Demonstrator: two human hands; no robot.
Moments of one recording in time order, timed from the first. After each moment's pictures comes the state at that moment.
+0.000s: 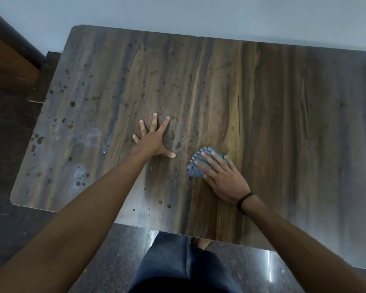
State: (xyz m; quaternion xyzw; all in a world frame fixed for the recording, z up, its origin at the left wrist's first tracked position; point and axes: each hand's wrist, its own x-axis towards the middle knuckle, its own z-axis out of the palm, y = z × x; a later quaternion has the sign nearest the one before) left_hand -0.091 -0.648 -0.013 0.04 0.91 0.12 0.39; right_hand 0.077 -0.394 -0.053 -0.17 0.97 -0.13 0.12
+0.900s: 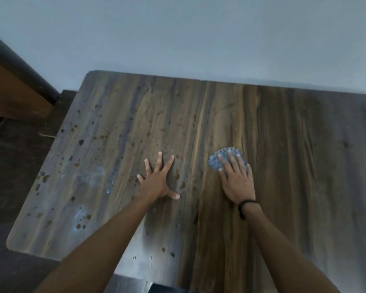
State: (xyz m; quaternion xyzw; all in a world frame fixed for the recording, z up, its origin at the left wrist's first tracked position) left_hand -0.091 -0.651 -0.016 0.05 0.91 0.13 0.39; right_hand -0.030 -0.379 -0.054 0.09 0.97 -0.19 0.10
